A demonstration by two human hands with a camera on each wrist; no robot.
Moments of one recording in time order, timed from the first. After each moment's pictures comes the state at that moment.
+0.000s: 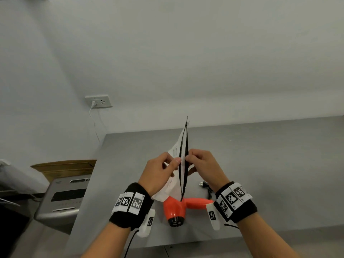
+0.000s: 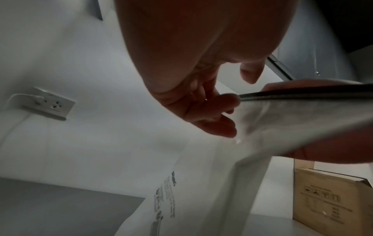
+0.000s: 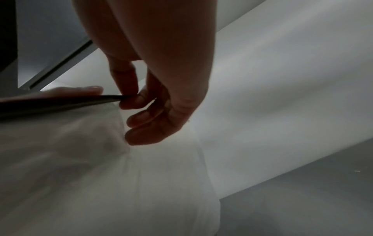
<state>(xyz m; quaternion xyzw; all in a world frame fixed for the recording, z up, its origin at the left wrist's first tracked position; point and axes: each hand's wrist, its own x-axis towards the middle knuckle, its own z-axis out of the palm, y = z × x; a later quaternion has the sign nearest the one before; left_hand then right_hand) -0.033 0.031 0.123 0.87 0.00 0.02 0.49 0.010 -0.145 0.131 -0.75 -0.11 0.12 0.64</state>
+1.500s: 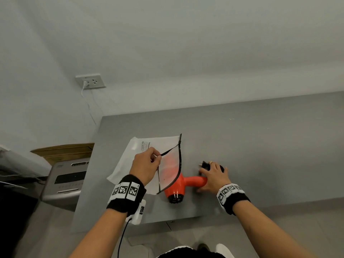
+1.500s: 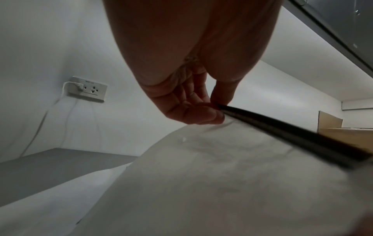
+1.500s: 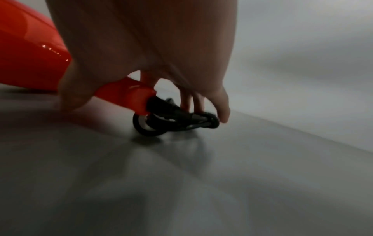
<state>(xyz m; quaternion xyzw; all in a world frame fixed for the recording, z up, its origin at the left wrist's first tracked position) -0.029 0.065 0.042 0.92 0.10 0.02 0.38 0.012 -0.207 -0.060 -0.96 -0.14 0.23 0.01</state>
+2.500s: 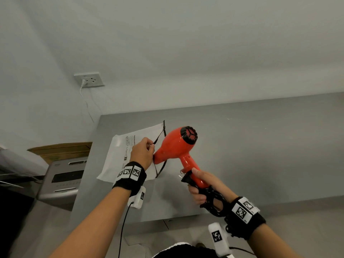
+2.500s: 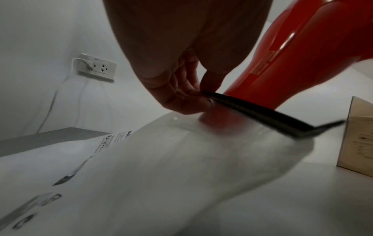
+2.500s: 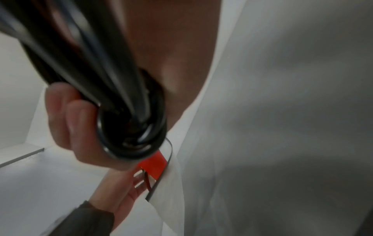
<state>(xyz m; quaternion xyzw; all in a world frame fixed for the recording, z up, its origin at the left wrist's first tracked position) 0.012 0.074 0.025 0.92 0.15 0.05 0.37 -0.058 -0.192 0.034 -0.39 0.01 0.46 0.80</state>
